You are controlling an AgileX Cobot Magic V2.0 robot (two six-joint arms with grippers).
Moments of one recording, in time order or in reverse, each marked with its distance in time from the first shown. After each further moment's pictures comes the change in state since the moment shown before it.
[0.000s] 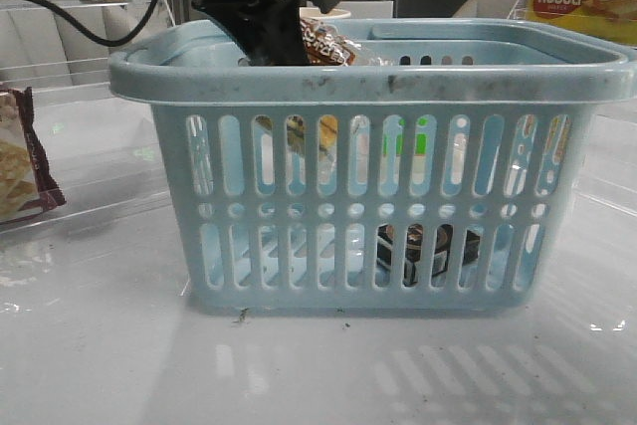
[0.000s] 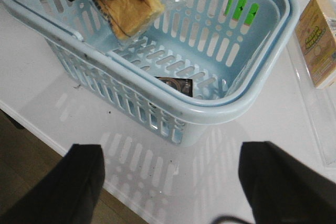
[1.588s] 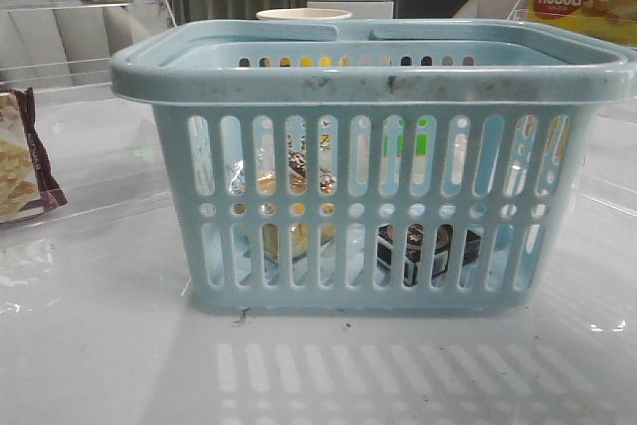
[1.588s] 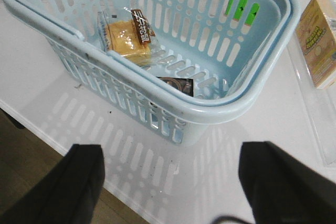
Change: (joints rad) left arm 0.000 -1.082 0.686 -0.029 0.059 -0.026; right arm 0.000 0.000 0.000 0.000 0.002 0.000
